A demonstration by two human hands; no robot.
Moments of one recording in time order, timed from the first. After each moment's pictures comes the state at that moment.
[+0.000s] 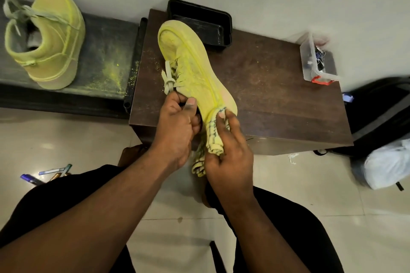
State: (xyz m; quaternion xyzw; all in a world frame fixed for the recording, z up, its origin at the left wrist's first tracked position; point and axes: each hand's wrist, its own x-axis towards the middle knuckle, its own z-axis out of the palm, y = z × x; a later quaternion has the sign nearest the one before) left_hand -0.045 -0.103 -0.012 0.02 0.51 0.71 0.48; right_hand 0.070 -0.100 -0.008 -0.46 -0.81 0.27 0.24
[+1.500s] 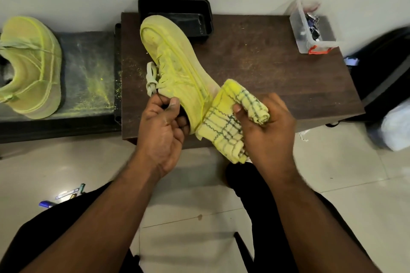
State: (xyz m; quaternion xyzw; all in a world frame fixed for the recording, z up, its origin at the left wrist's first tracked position) left_hand -0.060 -0.104 -0.021 0.04 0.47 0.71 0.52; right_hand 0.088 -0.047 0.015 -0.48 -0.72 0.33 0.38
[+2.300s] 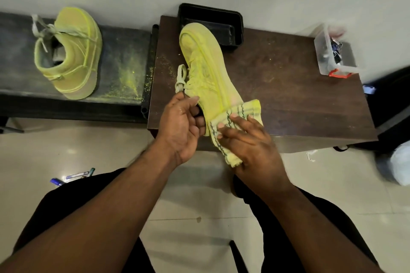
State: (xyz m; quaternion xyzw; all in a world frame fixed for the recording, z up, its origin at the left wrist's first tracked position) left_hand -0.074 -0.110 -0.012 -0.01 0.49 0.69 0.53; right_hand 0.089 -0.063 -0.011 -0.20 -0.96 0.12 0.17
